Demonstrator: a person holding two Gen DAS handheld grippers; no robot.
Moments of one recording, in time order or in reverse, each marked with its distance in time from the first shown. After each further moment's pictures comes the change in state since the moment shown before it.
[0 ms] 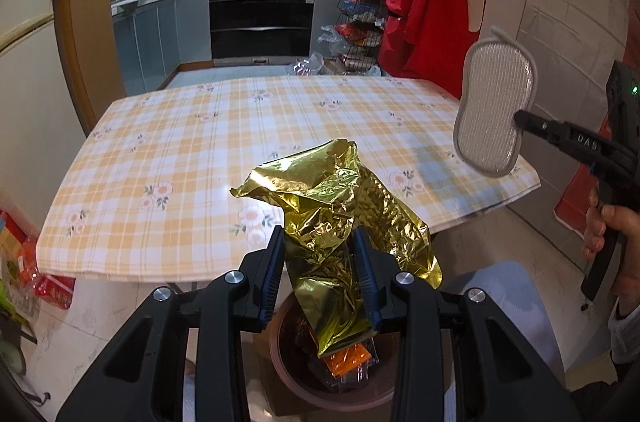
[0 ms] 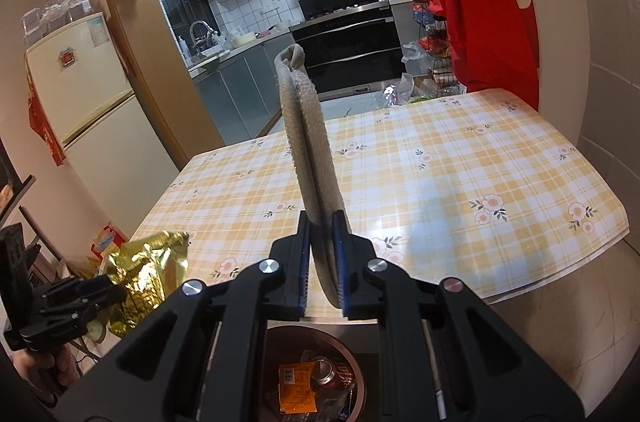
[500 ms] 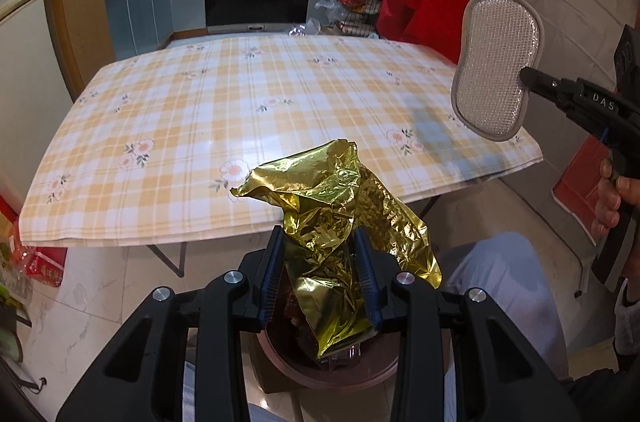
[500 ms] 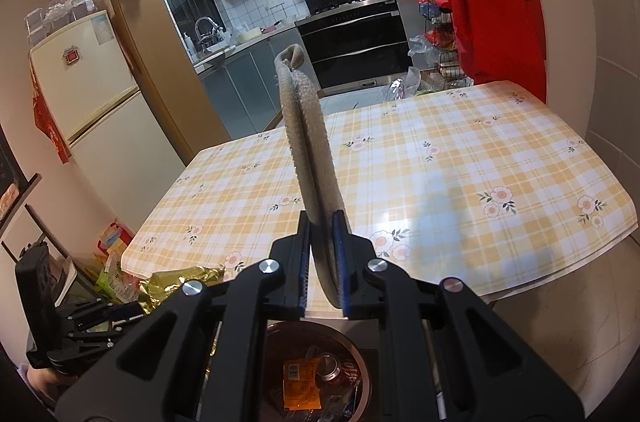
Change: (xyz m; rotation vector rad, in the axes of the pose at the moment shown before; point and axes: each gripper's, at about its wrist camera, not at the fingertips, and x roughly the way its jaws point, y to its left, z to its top) left arm 0.033 -0.011 -0.026 -0.014 0.118 -0.016; right arm 0.009 -0.004 -0.007 0.014 0.030 0.027
